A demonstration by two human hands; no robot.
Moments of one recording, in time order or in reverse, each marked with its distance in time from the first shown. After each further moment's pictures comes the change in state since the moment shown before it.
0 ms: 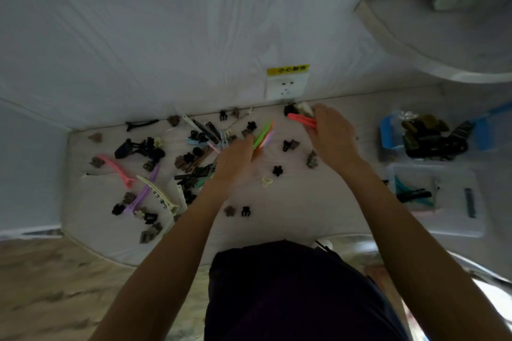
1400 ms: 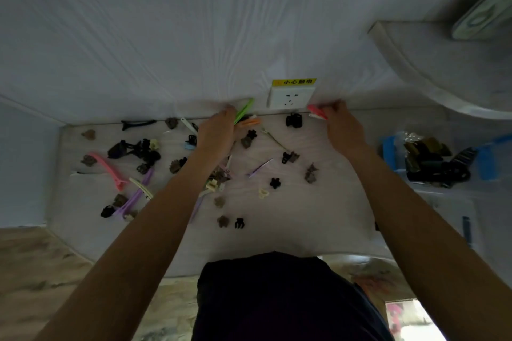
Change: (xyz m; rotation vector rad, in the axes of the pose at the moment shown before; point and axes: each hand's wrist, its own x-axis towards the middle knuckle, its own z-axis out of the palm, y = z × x) left_hand 0.060 -0.041 -0.028 0.195 0.110 -0.116; right_hand 0.065 0.064 0.030 -0.161 -0.284 0.039
